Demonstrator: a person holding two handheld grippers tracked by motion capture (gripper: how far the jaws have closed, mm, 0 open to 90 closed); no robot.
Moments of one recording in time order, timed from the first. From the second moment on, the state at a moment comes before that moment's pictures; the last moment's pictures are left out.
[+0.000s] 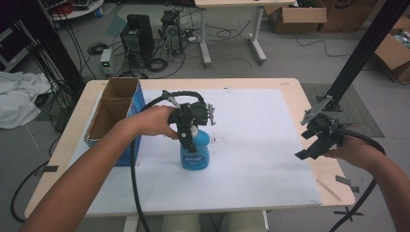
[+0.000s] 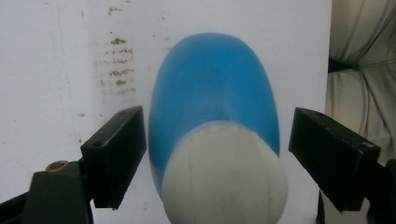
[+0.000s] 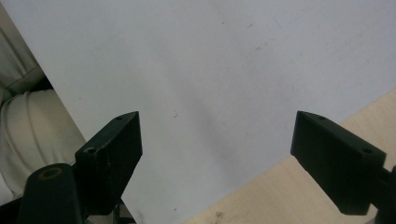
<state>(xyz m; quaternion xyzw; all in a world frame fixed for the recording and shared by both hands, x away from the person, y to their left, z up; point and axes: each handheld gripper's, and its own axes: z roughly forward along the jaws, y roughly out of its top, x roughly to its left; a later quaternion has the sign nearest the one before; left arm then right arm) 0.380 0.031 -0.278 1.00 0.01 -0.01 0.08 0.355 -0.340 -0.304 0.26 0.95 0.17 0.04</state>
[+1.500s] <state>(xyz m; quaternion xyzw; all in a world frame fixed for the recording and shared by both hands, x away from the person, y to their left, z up) 0.382 0.034 -0.281 1.00 0.00 -0.01 0.09 0.356 -0.335 -0.306 0.25 0.95 0.17 0.03</state>
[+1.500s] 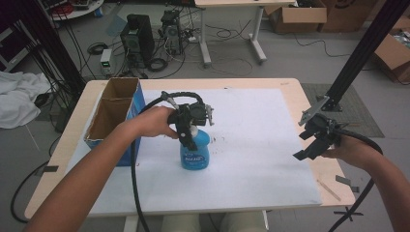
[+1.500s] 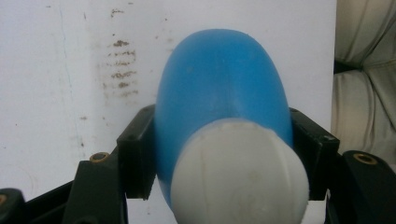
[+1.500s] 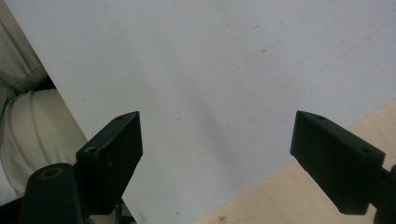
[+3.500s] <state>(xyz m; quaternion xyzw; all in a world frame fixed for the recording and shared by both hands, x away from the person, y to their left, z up) 0.421 0.106 -0.093 0.84 0.52 0.08 0.12 0.366 -0.326 -0.317 0.23 0.96 0.17 0.02</state>
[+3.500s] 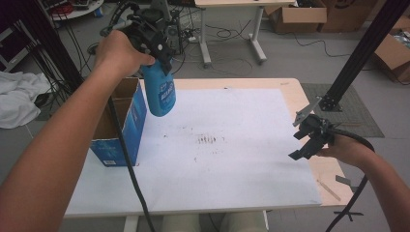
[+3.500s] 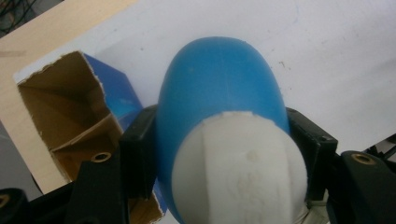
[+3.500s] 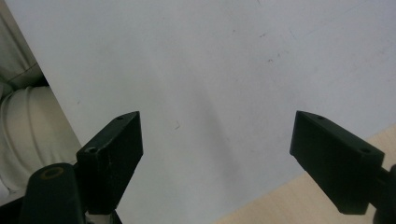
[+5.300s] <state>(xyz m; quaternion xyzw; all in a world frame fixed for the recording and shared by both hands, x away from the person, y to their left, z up) 0.400 0.235 -0.131 0.73 0.65 0.14 0.13 0.363 -0.342 -0.317 0.23 0.96 0.18 0.03</state>
